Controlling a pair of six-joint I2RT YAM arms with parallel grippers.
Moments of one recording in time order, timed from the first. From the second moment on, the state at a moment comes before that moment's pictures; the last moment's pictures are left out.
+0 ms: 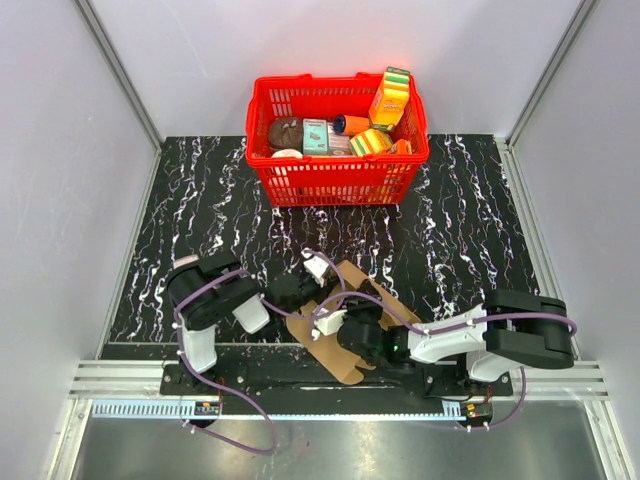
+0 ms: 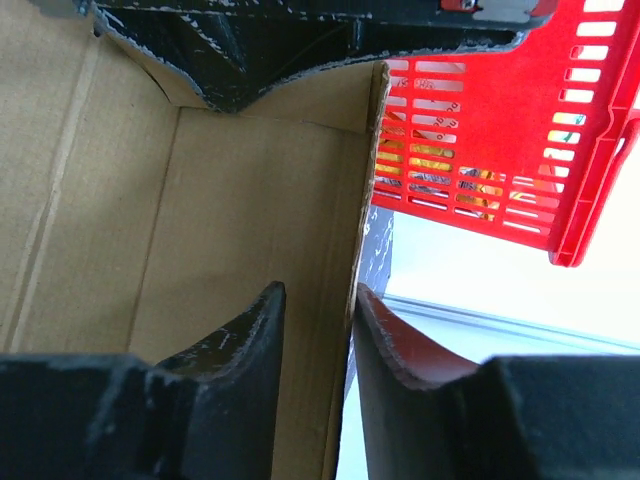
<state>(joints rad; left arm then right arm) -0.90 1.86 0.35 1.33 0.00 -0.10 1.41 1.47 0.44 0.40 1.02 -0.82</state>
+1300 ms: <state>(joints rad) -0.95 1.89 0.32 1.39 -0.07 -0.10 1.43 0.95 0.48 -0.01 0.77 -0.46</state>
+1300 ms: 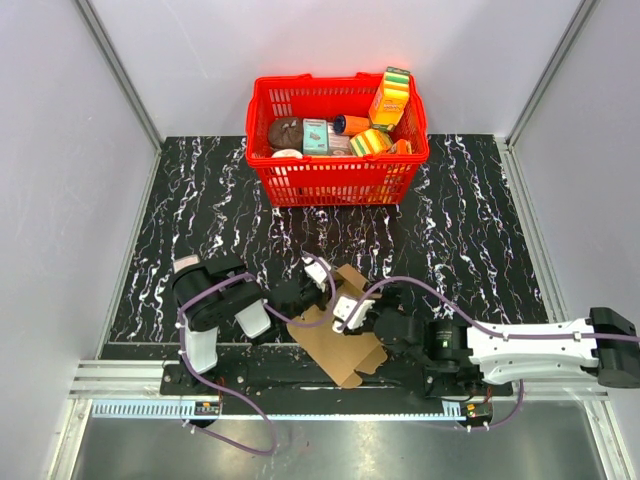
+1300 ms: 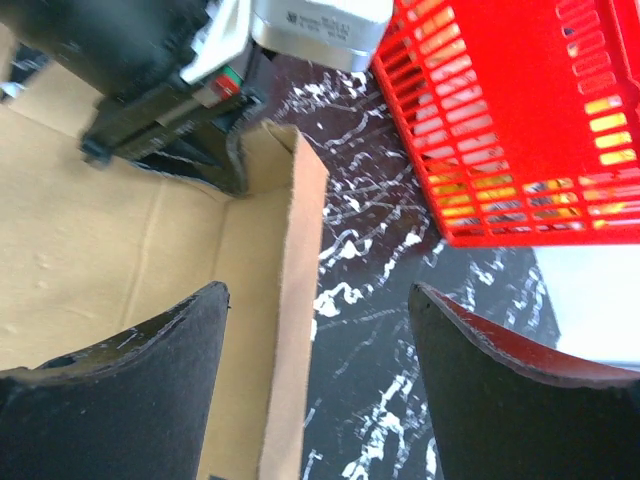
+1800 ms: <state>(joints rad) -0.95 1.89 0.32 1.39 -0.11 -0.11 1.44 0.71 0.49 0.19 0.64 -0.27</state>
